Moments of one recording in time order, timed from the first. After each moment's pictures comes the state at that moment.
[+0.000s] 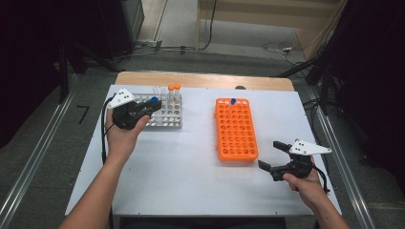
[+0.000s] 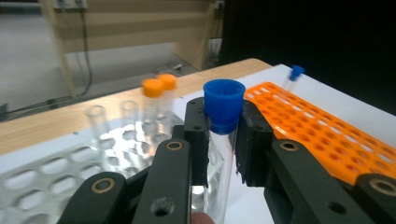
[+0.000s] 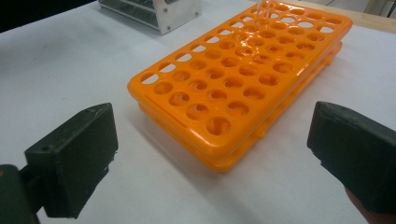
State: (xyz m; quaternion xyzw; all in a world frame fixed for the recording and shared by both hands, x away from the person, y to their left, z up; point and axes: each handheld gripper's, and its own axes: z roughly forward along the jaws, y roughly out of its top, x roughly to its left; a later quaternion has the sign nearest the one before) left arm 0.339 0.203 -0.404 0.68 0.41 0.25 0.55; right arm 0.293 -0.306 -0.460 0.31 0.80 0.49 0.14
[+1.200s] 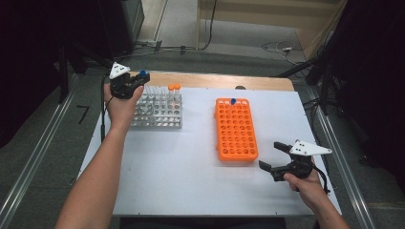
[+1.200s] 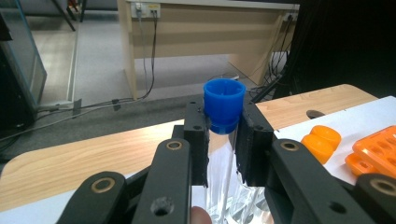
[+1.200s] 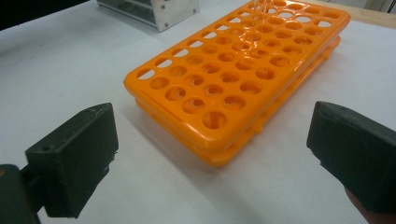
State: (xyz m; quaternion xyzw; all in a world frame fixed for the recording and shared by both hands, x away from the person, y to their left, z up) left arm 0.435 0.236 -0.414 0.64 0.47 0.31 0.52; right arm 0.293 -0.309 -0.464 0.31 0.80 0.49 0.14
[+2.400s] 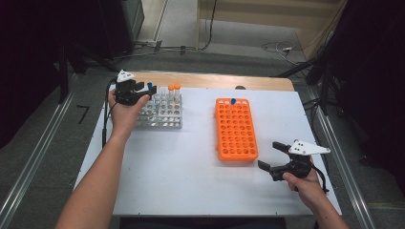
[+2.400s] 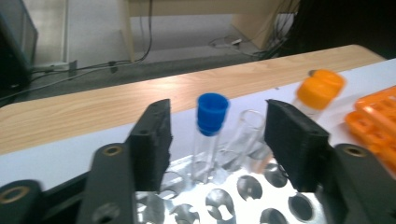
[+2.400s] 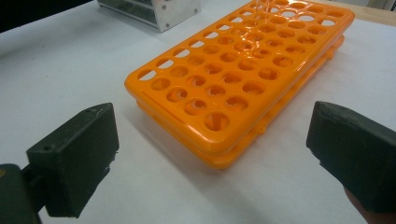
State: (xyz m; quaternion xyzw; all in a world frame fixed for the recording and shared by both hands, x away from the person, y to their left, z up) left arm 0.422 0.225 -0.425 0.67 0.50 0.26 0.49; right arm 0.295 -0.306 -0.465 0.31 0.80 0.49 0.13
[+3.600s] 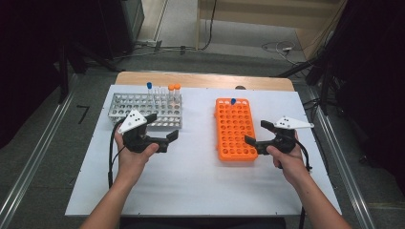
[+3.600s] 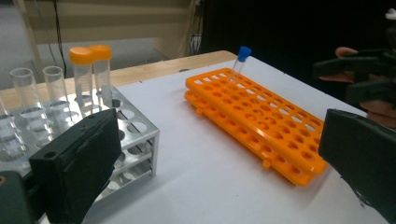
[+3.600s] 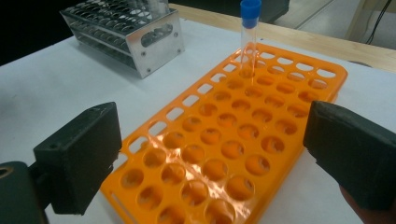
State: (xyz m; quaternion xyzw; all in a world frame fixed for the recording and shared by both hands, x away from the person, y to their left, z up) left arm 0.281 0.159 -0.427 0.69 0.39 0.21 0.57; right arm 0.350 -0.261 -0.439 0.33 0.79 0.50 0.15
